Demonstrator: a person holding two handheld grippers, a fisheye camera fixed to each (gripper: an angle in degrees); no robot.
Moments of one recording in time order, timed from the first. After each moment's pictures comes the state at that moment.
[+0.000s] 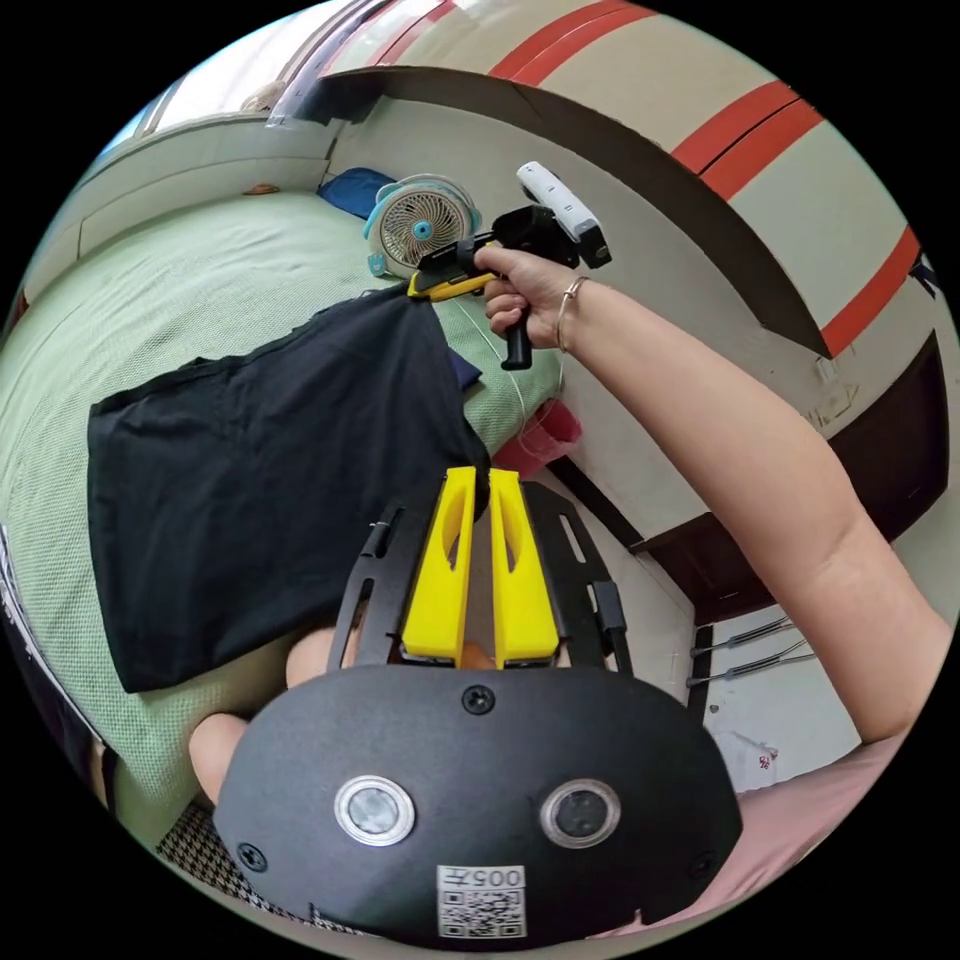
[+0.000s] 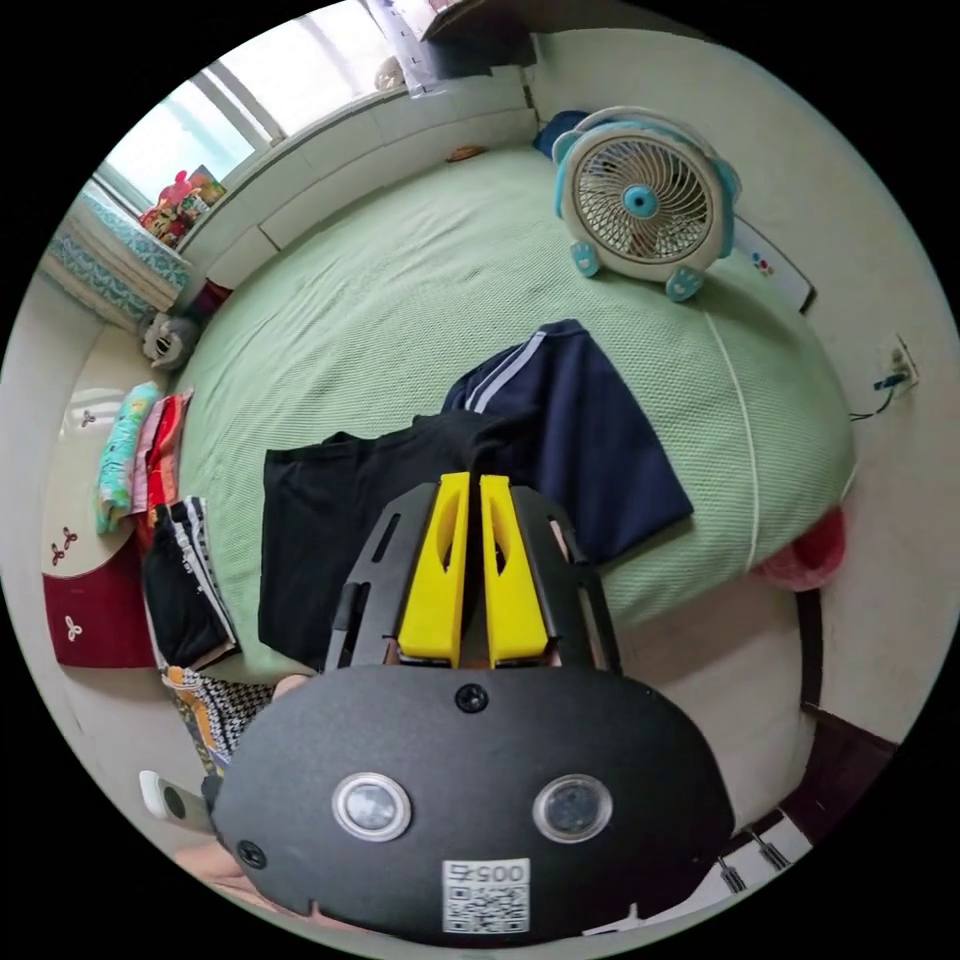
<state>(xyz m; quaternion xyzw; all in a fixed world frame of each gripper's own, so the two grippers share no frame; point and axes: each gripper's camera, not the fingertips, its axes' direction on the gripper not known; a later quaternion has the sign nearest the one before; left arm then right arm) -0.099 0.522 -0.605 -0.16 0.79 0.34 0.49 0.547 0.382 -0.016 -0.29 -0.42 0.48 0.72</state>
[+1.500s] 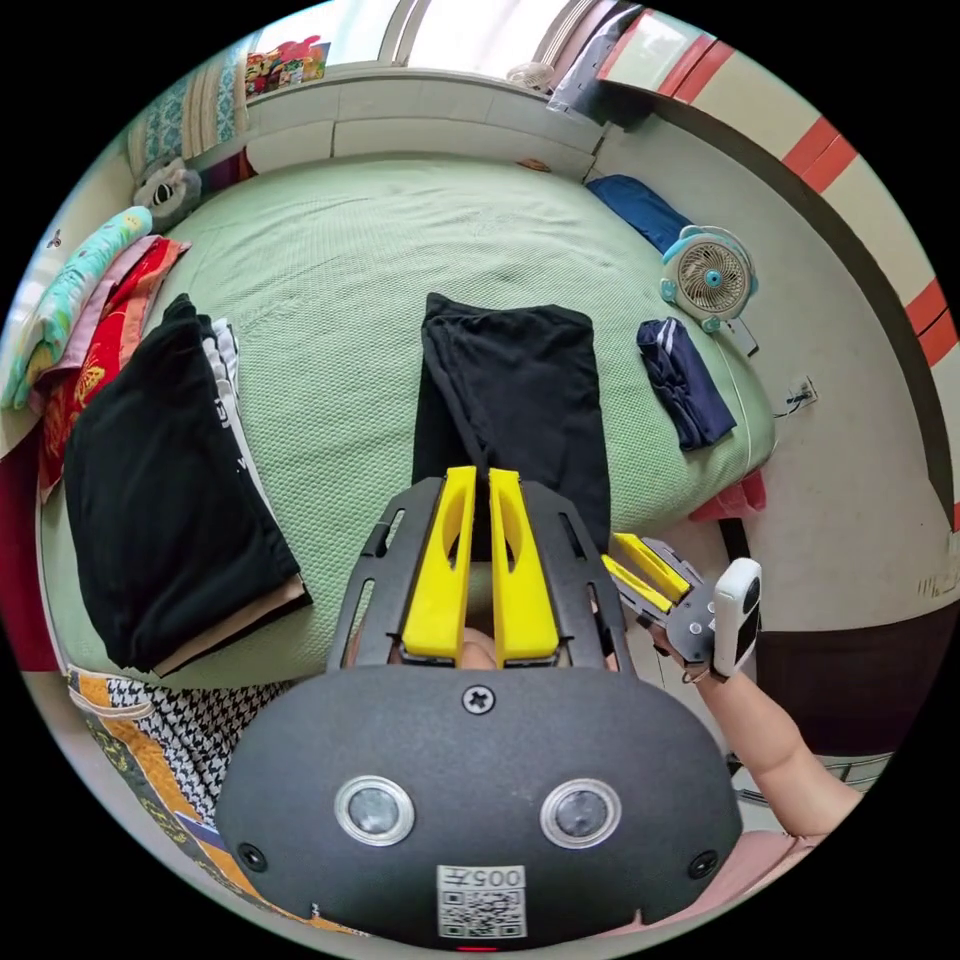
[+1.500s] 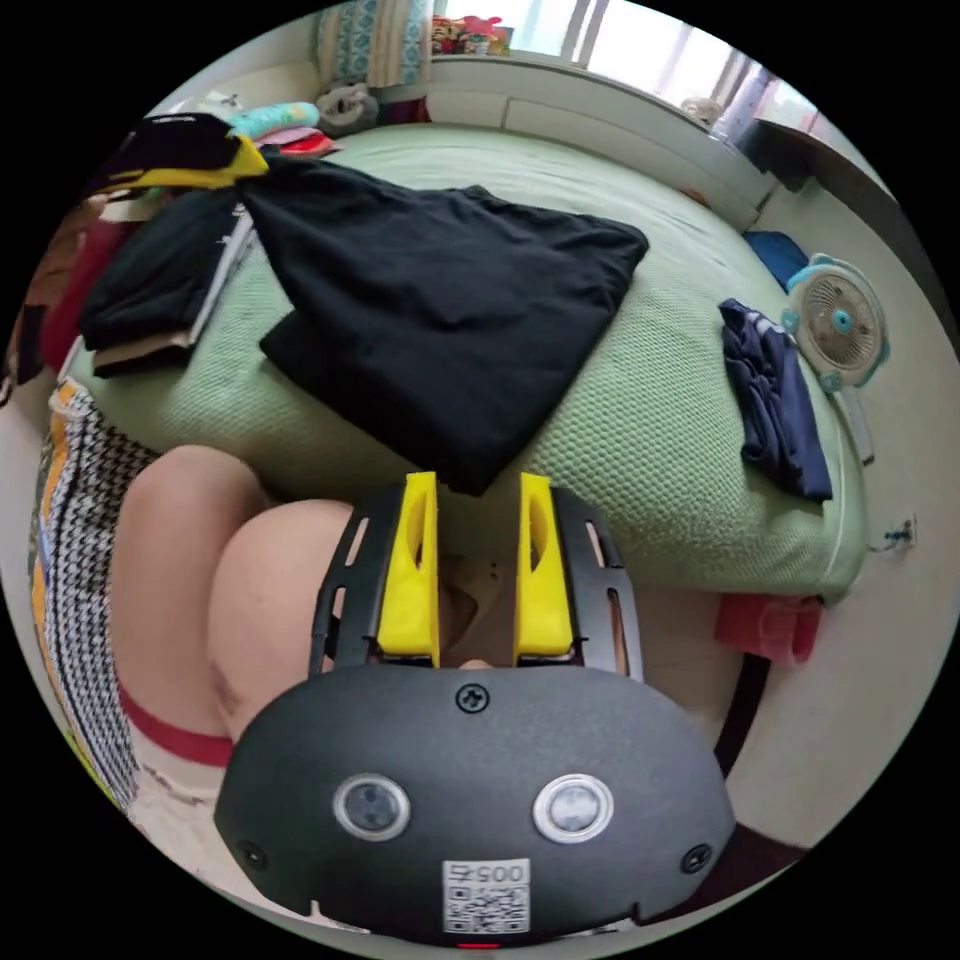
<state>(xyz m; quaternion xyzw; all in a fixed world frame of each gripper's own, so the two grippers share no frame) -0.142 0.445 -0.362 -0.25 0.60 0.27 0.71 0.242 0.243 -0.294 -0.20 -0.41 0.23 0.86</state>
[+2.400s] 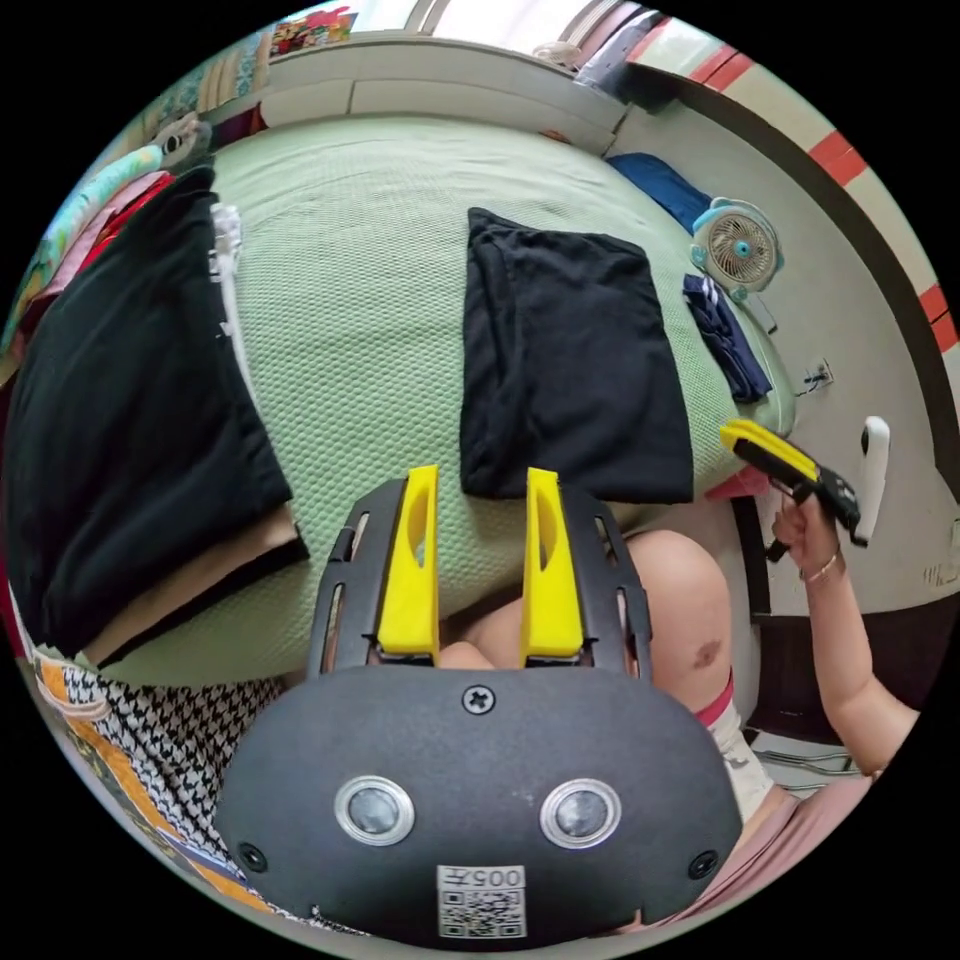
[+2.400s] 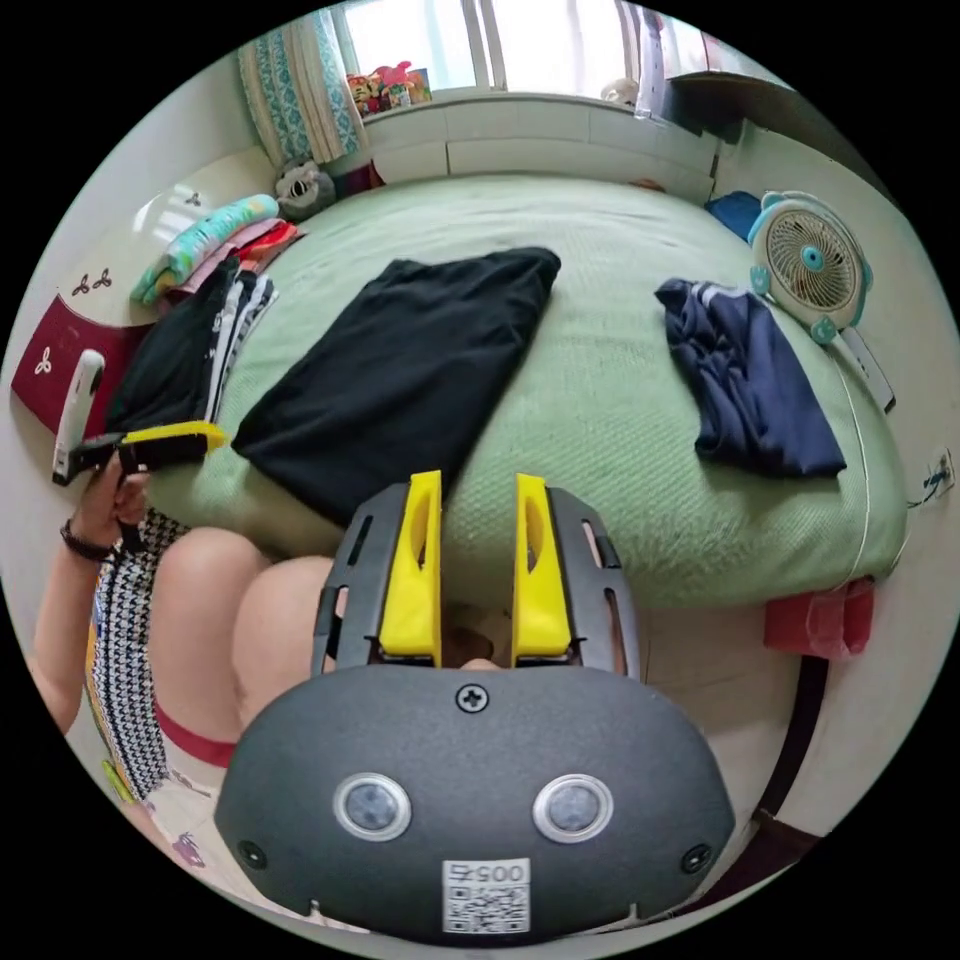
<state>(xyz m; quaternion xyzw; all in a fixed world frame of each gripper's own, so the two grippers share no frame) -0.123 0.537 -0.310 -0.27 0.60 0.28 0.69 0.297 0.300 -0.257 -0.15 -0.45 0.33 0.82</state>
